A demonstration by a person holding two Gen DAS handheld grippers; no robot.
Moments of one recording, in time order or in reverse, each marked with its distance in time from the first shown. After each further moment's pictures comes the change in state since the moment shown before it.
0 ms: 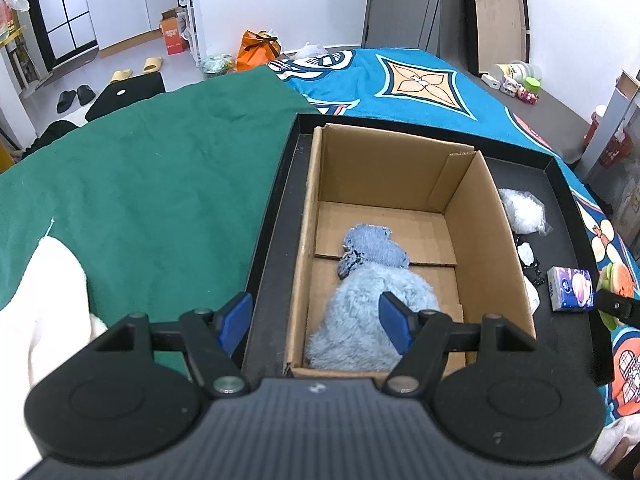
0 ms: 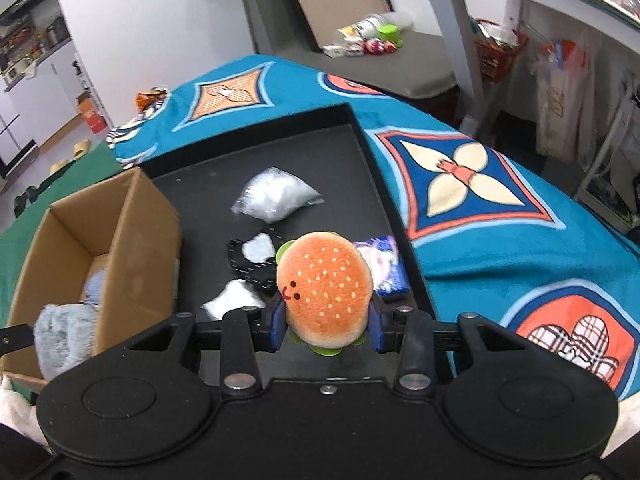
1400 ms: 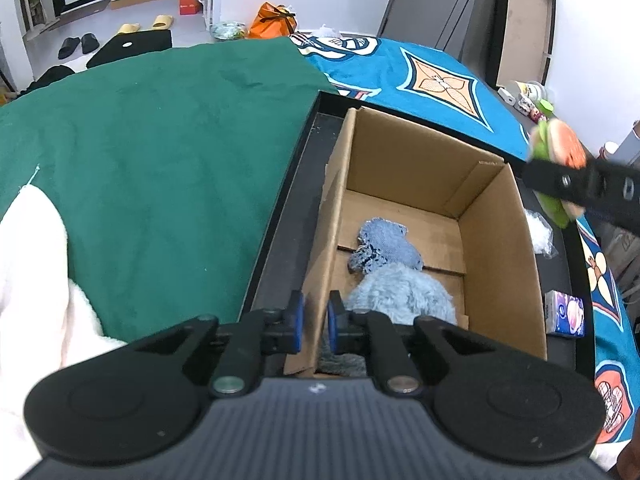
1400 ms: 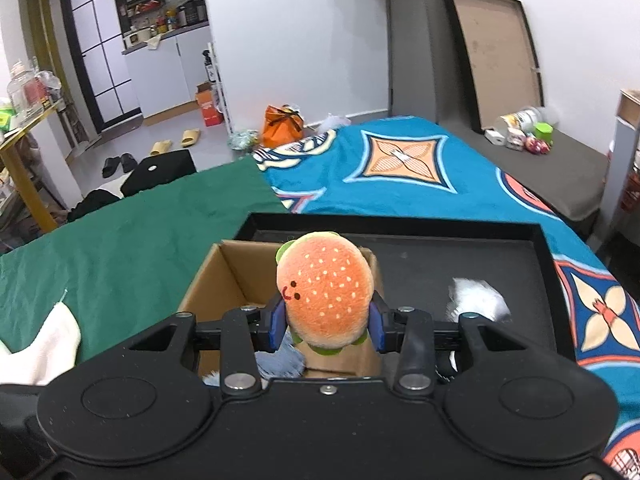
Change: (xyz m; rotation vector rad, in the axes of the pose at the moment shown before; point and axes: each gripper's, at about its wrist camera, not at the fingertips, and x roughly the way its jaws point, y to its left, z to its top) left arm 0.024 0.033 0.000 -0.148 0.053 -0.071; right arm -0.015 0.153 0.044 -0.282 -0.127 0.235
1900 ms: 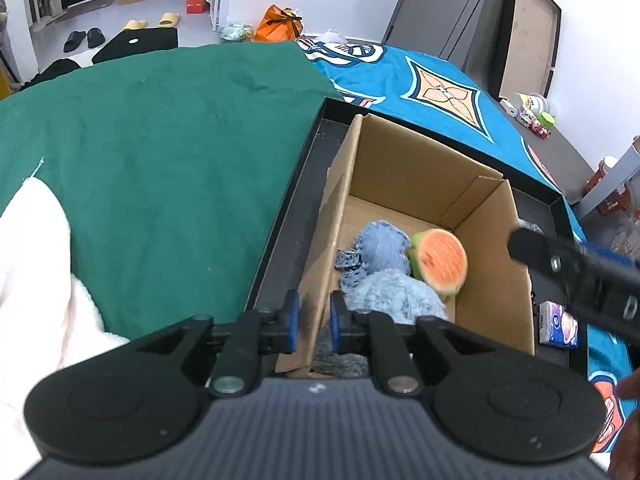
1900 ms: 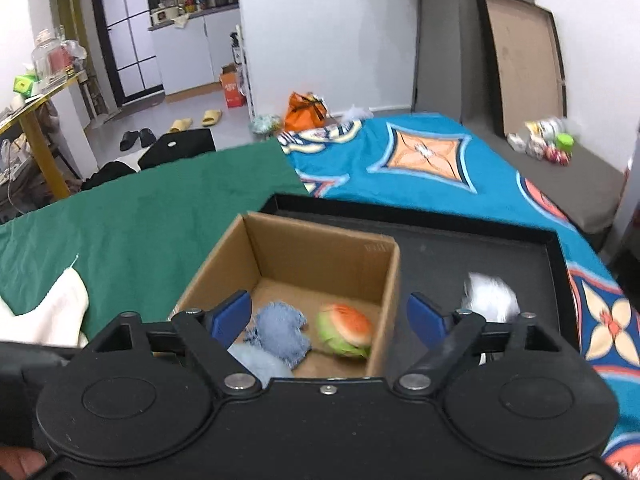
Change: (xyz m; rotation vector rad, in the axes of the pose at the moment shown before) left arm -0.006 0.004 0.001 -0.032 -0.007 -0.009; right arm -0.008 0.010 -0.015 -0.071 0.043 0.026
